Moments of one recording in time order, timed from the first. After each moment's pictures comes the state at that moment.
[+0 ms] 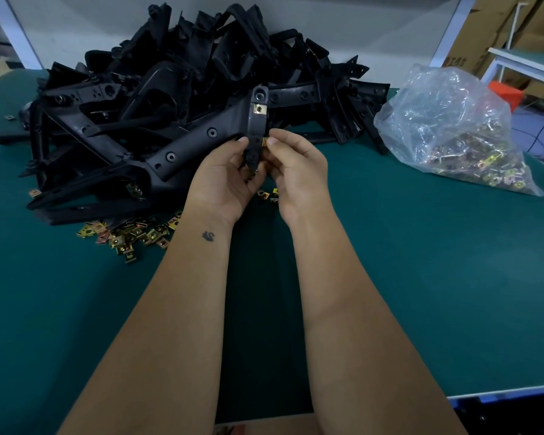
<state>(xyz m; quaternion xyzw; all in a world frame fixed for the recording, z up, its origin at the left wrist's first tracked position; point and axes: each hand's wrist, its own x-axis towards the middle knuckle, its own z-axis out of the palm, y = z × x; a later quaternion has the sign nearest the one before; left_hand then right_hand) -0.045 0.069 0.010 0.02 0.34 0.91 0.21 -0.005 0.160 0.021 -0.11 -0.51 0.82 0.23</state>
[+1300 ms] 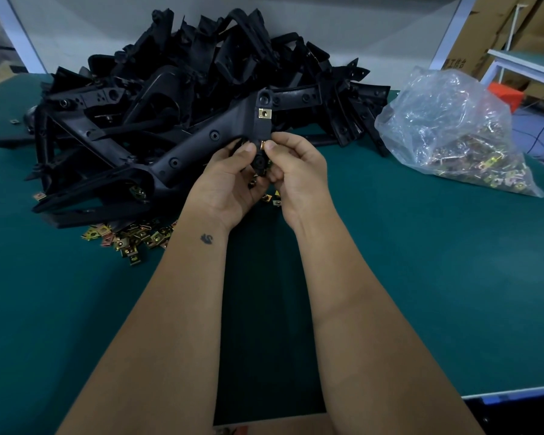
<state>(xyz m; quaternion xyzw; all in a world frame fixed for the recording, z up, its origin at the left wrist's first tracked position) -0.046 0.064 0.008 0.09 0.41 0.88 0.21 -0.005 0.159 0.020 -0.11 -0.54 0.80 0.23</state>
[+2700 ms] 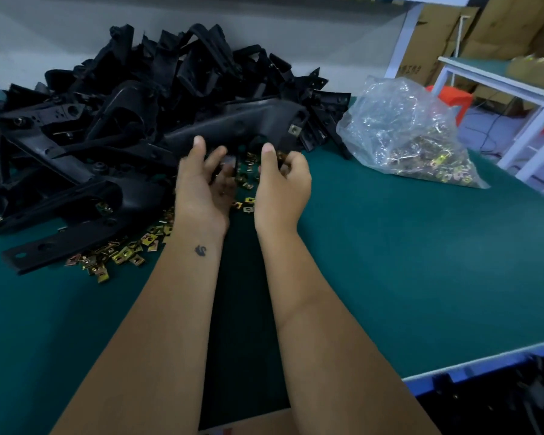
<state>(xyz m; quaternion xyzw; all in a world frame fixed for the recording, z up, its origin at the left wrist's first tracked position) -0.033 0.084 0.015 -0.04 0.38 0.92 0.12 0.010 0.151 0.018 -0.25 -0.61 0.63 0.42</state>
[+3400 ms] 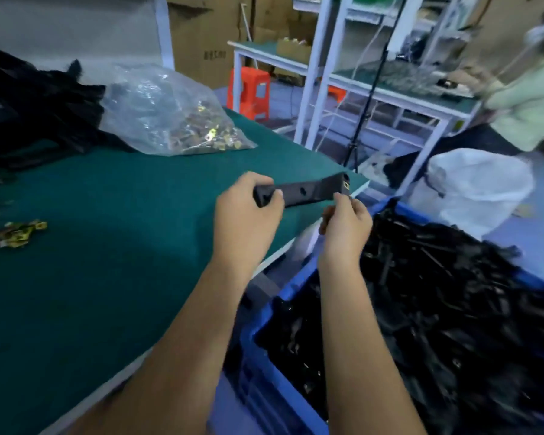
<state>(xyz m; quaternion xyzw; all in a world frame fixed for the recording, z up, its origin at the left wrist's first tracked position) 0.210 0.263 0.021 0.41 0.66 0.62 0.13 0.309 0.341 0.009 -0.49 -0.37 0.51 0.60</state>
